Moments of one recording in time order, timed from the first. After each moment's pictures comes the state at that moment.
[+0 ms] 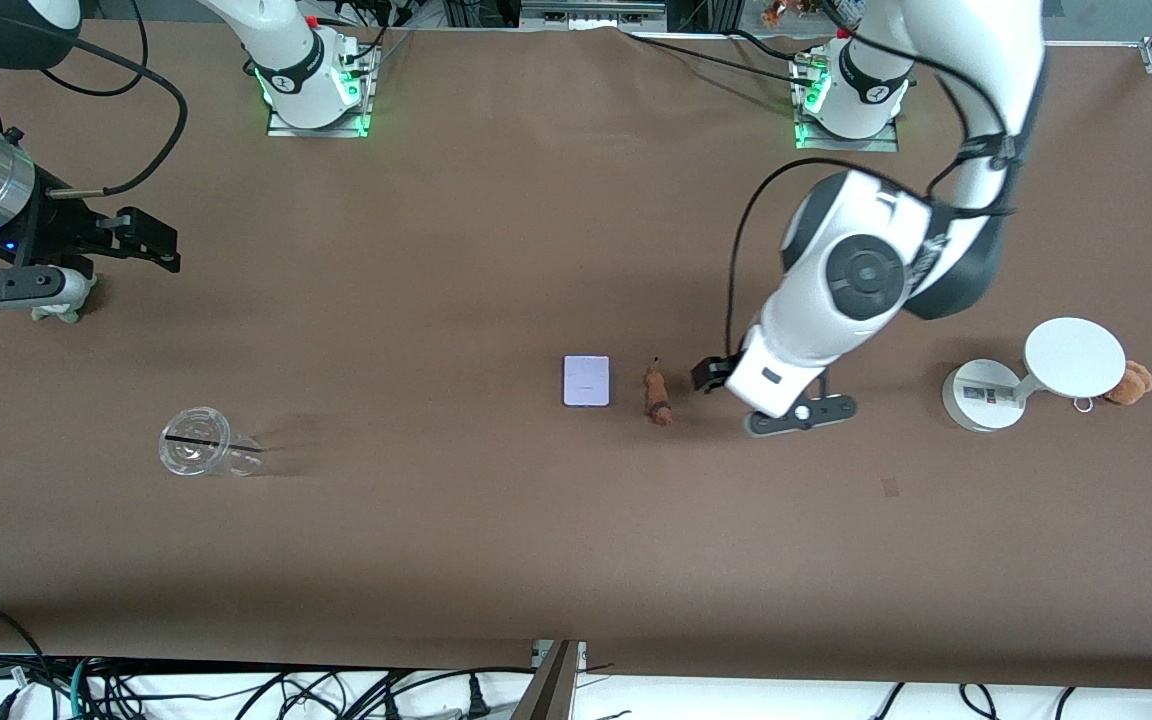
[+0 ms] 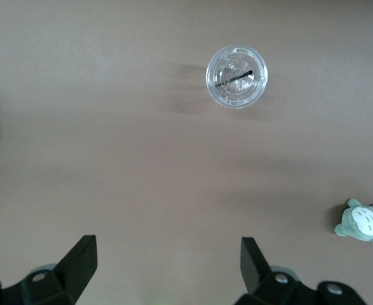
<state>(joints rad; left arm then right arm) -0.39 0.53 -0.06 -1.49 -0.08 2.02 -0.63 0.18 0.12 -0.08 -1.49 0.01 1.54 0.00</state>
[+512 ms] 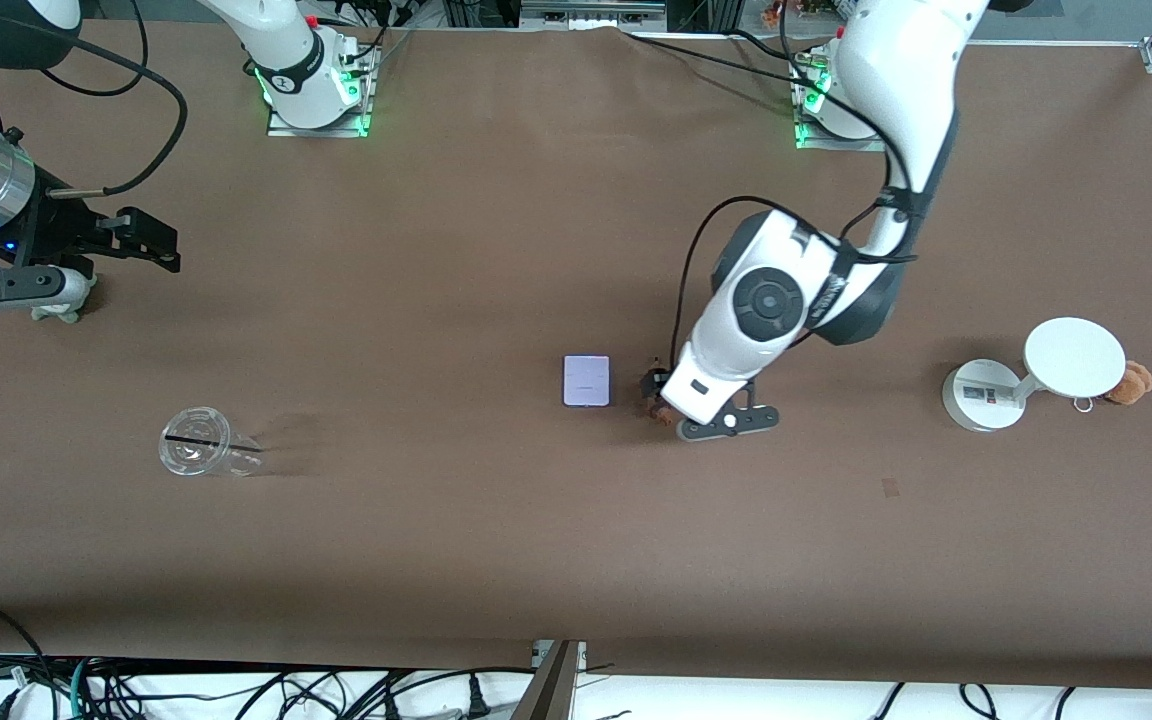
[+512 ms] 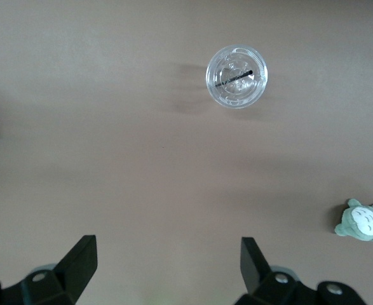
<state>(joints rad) -0.47 0.66 -0.06 -1.50 -0.06 2.17 -0.67 0.18 0.12 -0.08 -1.49 0.01 1.54 0.00</state>
